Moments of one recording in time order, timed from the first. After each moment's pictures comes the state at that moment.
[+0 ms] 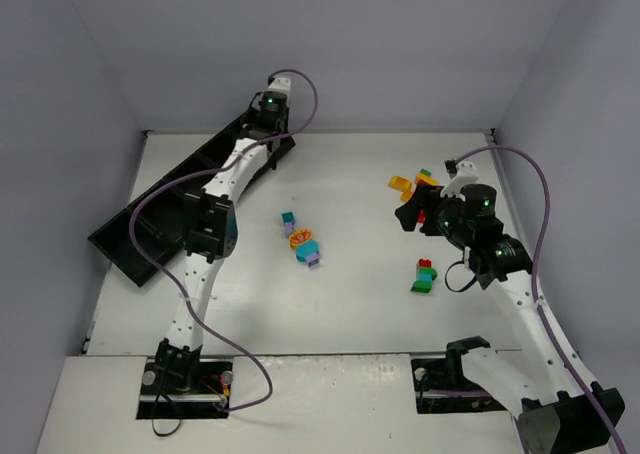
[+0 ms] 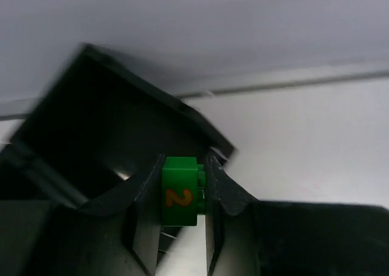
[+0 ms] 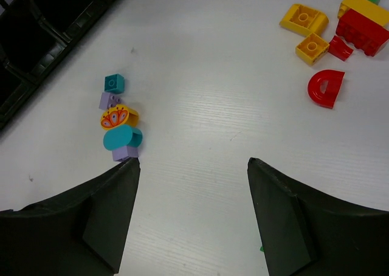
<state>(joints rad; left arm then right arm) -0.36 2.50 2.37 -0.34 -0.27 -0.06 0.22 0.92 0.87 -0.41 -0.18 0.33</state>
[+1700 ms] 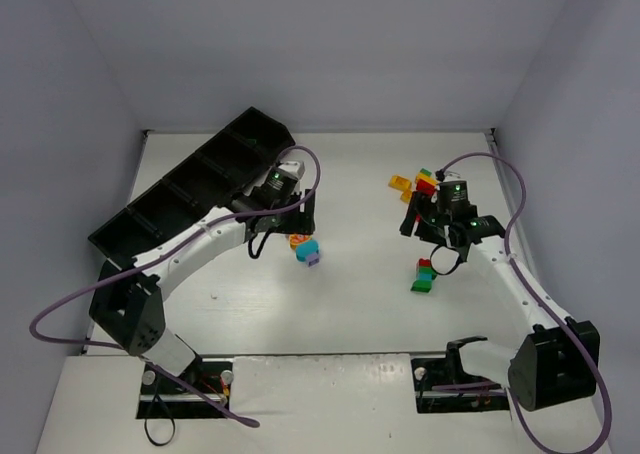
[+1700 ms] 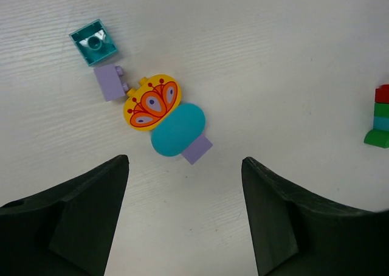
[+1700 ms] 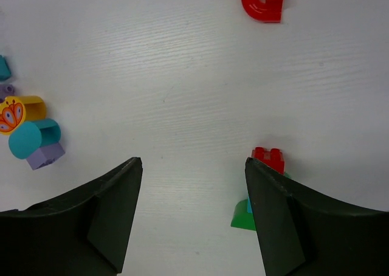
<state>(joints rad) -0.64 1.54 1.24 -0.54 -0.03 -0.47 0.19 1.17 0.86 -0.53 -0.01 0.42</state>
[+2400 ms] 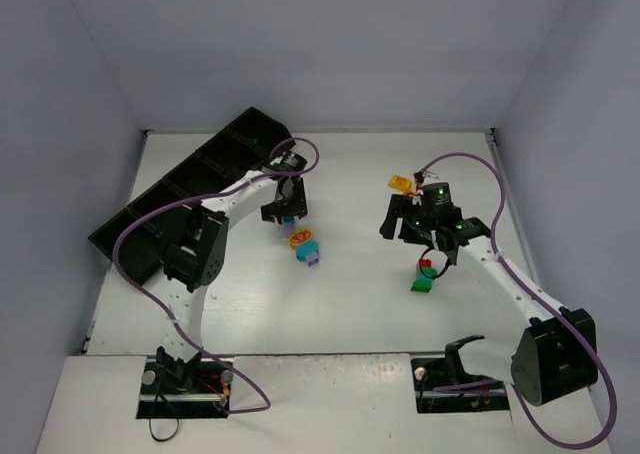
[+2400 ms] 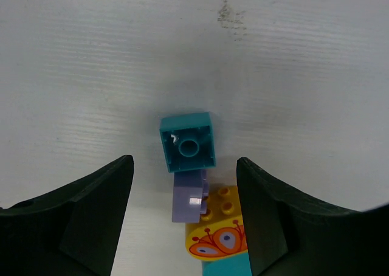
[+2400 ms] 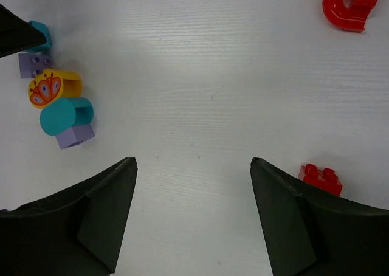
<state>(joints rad) -0.50 2.06 1.64 -0.73 -0.18 -0.61 0.31 1.21 0.84 -0.42 -0.07 0.42</state>
